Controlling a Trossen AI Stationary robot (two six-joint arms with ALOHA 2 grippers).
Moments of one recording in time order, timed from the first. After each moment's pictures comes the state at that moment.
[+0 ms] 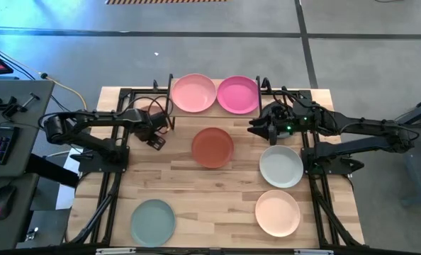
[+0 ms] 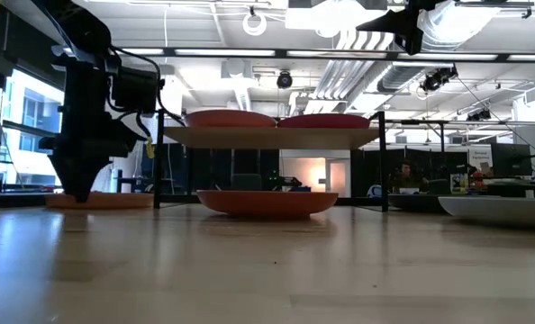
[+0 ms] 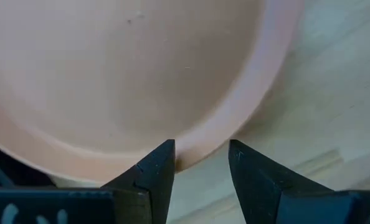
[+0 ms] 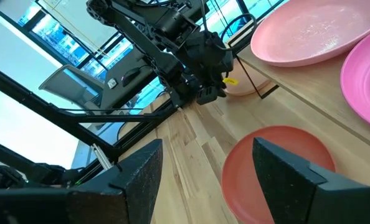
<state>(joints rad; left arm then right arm) 0.47 1.32 0.60 -0.84 -0.13 -0.52 -0.14 0.89 0.84 -0.22 -0.08 0.63</state>
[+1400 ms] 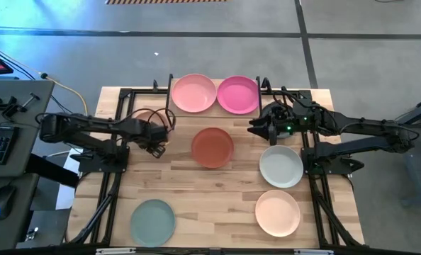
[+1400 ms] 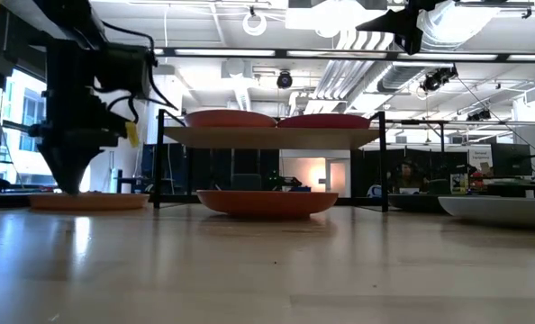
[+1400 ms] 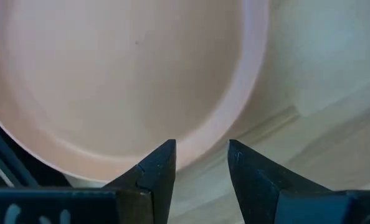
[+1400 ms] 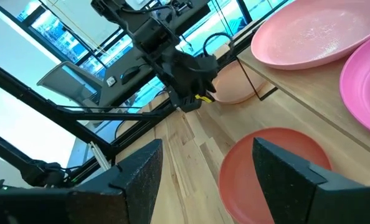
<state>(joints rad) 0.21 1.25 0.60 -0.91 -0.22 -0.72 -0.14 0.89 0.84 -0.22 -0.08 0.60</state>
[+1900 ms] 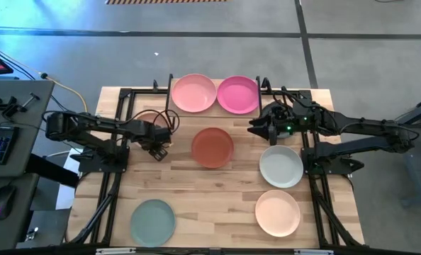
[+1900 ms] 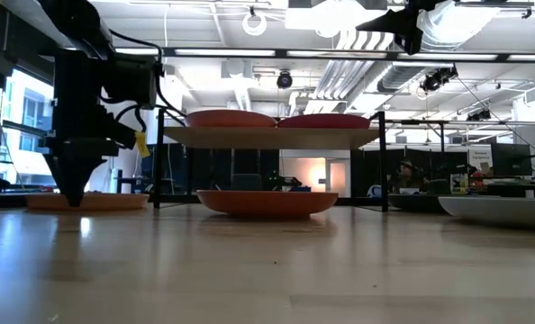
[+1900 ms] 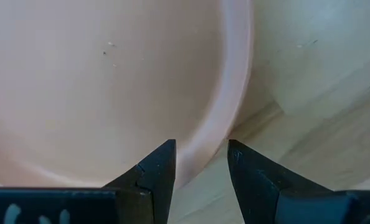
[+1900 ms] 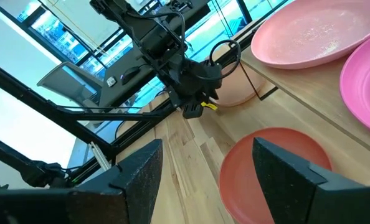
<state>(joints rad) 0.20 1.34 0.60 -0.84 -0.16 -0.64 -0.14 0.89 0.84 -0.22 -0.08 0.61</state>
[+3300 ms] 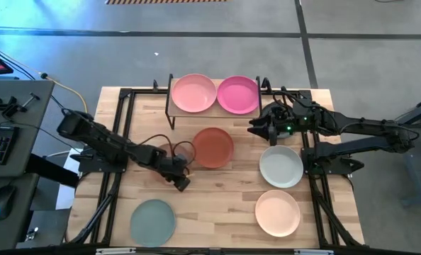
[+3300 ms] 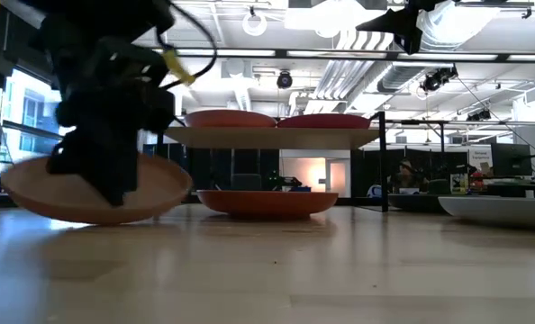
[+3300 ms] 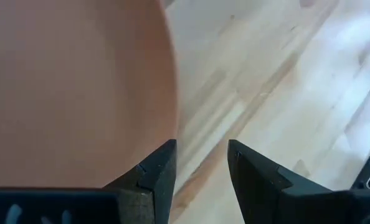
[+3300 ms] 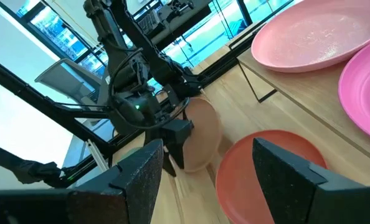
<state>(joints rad) -0.26 1.52 0.69 -0.20 0.08 -1.13 -0.14 0.89 0.84 -0.22 -0.08 0.58</state>
